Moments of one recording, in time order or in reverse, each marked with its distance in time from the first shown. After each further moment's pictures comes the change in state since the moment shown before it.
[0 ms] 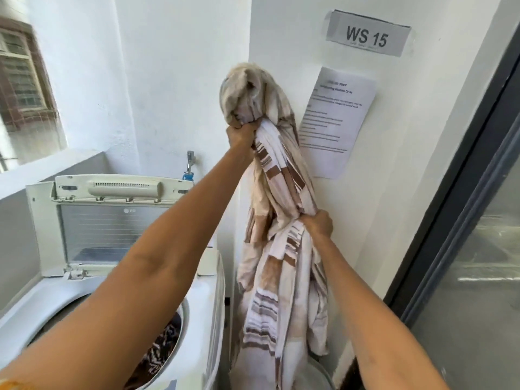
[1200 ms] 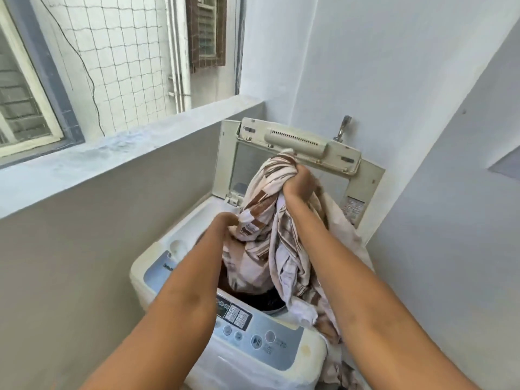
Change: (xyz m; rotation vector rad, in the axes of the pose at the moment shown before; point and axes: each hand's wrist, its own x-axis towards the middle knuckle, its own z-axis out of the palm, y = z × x) left_hand -0.086 -0.024 -0.457 0.828 0.242 -0.891; right_hand -0.235 -0.162 0.310 0.170 -0.269 -0.348
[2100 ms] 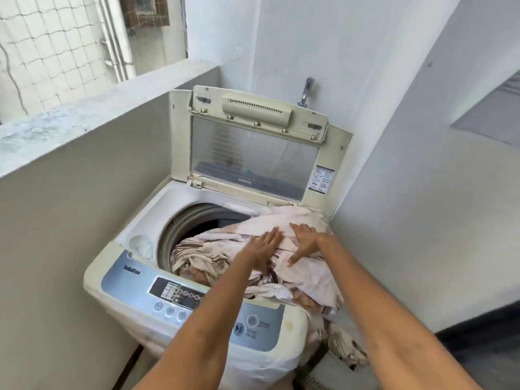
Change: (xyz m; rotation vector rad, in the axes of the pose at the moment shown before) left_hand 0.071 -0.053 0.170 1.334 -0.176 0.759; right_hand 0.003 0.210 -0.085 -1.058 -1.101 0.032
